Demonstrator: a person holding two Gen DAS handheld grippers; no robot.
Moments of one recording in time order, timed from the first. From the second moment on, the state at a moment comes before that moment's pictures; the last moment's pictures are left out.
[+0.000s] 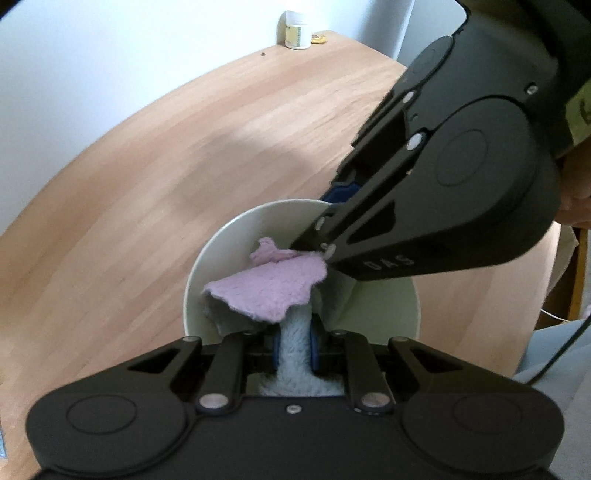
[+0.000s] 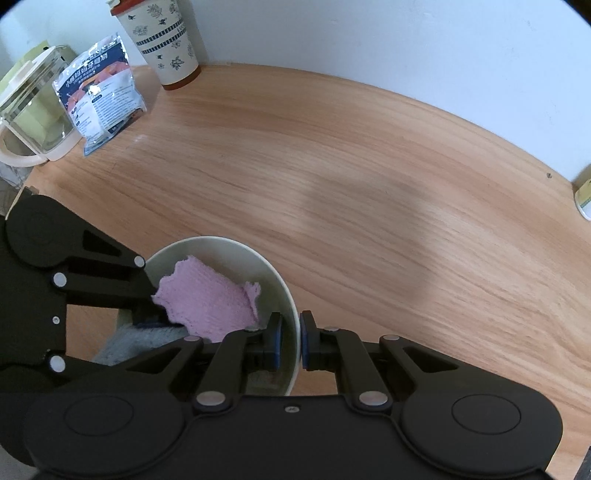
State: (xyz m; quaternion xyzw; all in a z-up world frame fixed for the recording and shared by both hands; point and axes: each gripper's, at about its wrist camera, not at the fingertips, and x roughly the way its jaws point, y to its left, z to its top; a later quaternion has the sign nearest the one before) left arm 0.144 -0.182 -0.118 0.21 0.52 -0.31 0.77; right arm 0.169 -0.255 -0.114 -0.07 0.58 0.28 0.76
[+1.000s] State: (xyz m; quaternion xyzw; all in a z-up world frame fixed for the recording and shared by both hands) left arm 0.149 -0.166 -0.108 0.23 0.50 -0.27 0.79; right arm 0.167 -0.264 -0.115 -0.05 0.58 0.28 0.76
